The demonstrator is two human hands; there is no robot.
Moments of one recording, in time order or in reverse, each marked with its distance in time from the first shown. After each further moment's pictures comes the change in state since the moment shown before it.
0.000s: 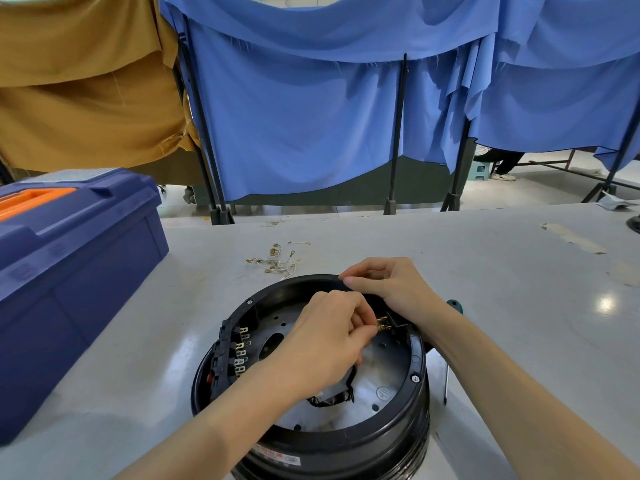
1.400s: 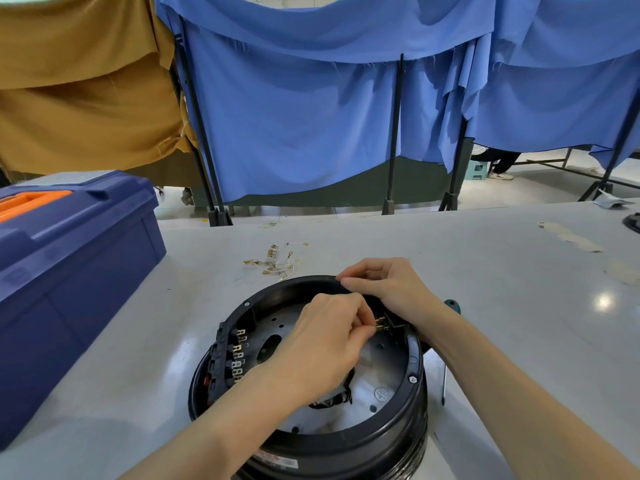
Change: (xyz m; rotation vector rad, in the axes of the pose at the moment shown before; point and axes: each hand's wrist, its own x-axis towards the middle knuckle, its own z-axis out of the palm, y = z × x) left_hand -0.002 0.003 0.001 0.086 0.029 0.059; right_hand -0.002 0.001 0.000 0.012 0.004 0.045
